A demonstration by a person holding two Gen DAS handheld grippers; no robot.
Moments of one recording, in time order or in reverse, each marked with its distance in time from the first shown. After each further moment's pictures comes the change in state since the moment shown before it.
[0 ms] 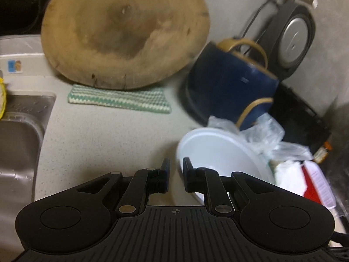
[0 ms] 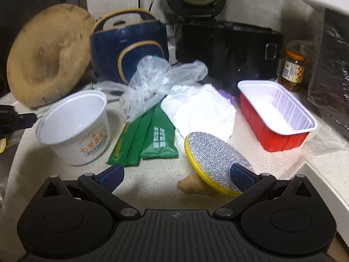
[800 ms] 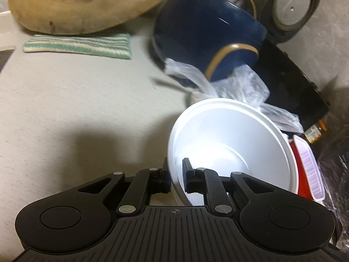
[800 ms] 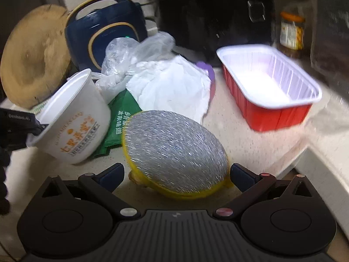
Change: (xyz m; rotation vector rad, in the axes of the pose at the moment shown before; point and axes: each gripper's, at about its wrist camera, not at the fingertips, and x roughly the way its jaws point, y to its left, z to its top) left arm 0.051 -0.068 -0.024 -0.062 0.207 -0.058; right arm 0.042 -0.081 -0.008 0.105 0.103 0.115
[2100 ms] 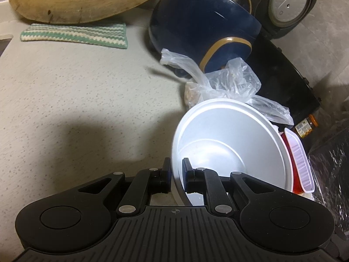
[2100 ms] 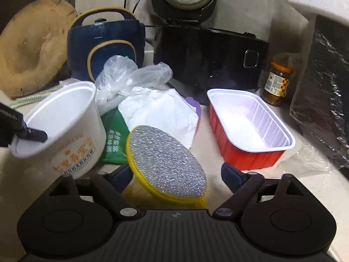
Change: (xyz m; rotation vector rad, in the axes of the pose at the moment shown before) left arm -0.009 0.008 -0.006 -0.025 0.045 -0.046; right arm -0.020 0.032 0.008 -0.185 -0.155 -0.190
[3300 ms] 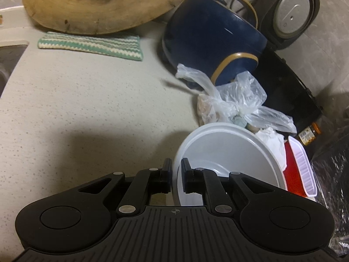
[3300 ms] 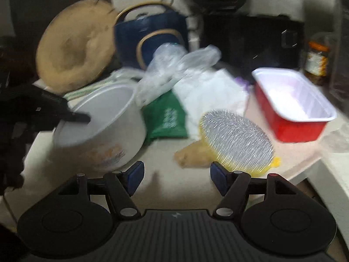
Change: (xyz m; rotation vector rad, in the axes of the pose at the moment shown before) left arm -0.022 0.017 -0.002 -0.011 -0.061 0.025; right arm -0.023 0.011 -0.027 0.016 0.085 0.304
